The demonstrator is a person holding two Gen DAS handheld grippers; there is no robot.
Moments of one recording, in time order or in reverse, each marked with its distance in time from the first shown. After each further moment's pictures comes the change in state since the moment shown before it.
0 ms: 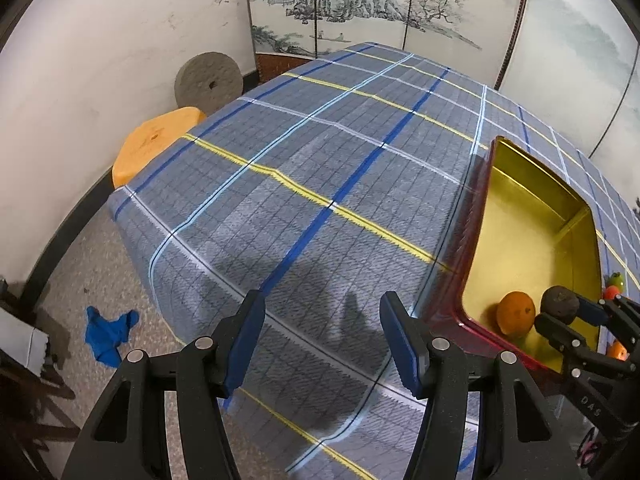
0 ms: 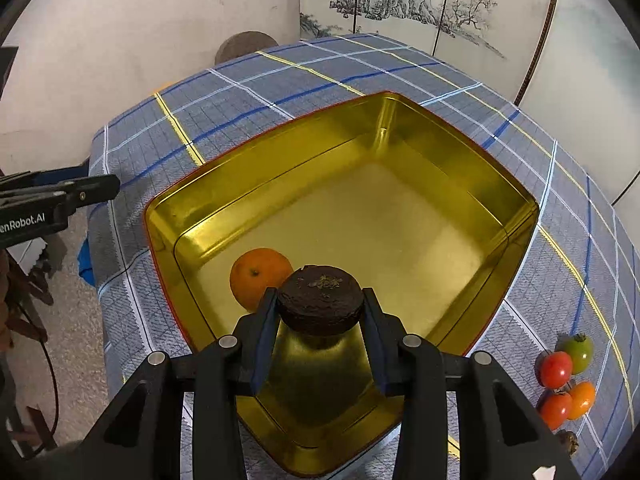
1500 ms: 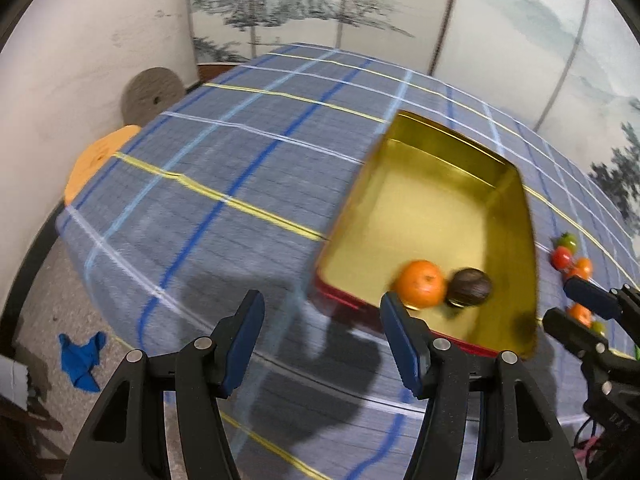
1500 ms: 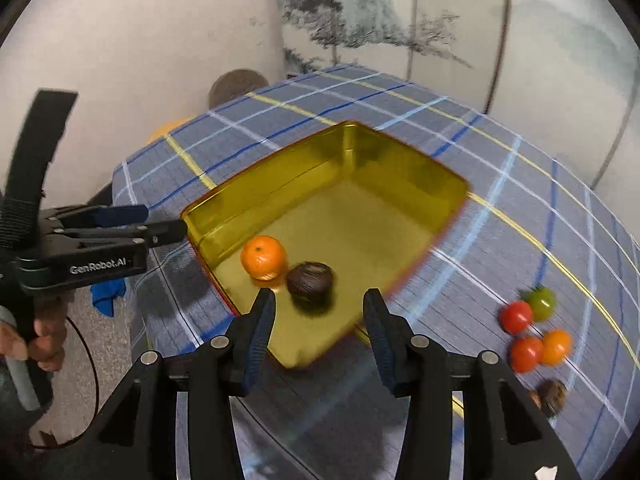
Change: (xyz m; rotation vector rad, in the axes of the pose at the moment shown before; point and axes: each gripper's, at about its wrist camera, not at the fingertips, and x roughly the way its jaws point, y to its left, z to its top) left arm -0.019 -0.070 -0.020 0.126 -0.008 -0.174; right arm -0.076 -0.022 -0.040 0.109 -0.127 0.006
